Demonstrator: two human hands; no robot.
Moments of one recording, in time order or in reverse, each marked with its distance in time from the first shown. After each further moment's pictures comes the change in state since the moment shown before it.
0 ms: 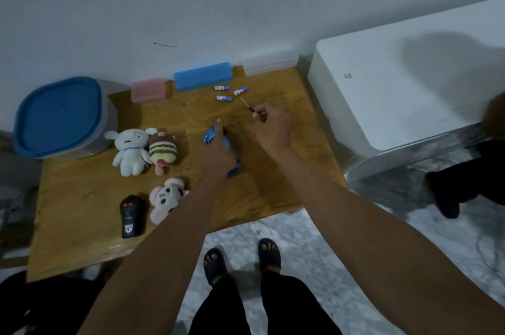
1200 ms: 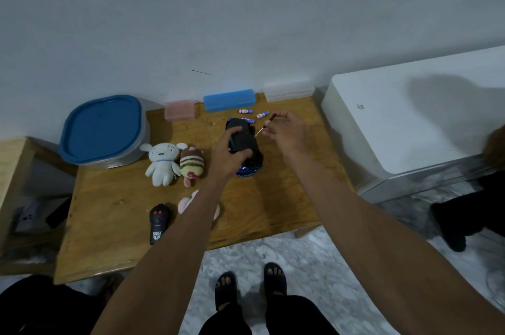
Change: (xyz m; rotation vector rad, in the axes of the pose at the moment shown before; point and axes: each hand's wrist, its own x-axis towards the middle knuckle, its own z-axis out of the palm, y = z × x) left_hand -0.031 -0.004 -0.079 -0.563 0.027 0.295; right_hand -0.010 -0.070 -0.005 0.574 0.008 0.286
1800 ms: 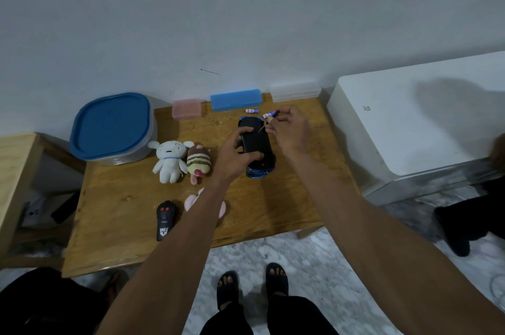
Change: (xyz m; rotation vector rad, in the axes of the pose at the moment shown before) left_hand -0.006 0.000 -0.009 -0.109 -0.067 0.030; right_hand 0.001 0.004 0.016 -0.135 0.053 -0.154
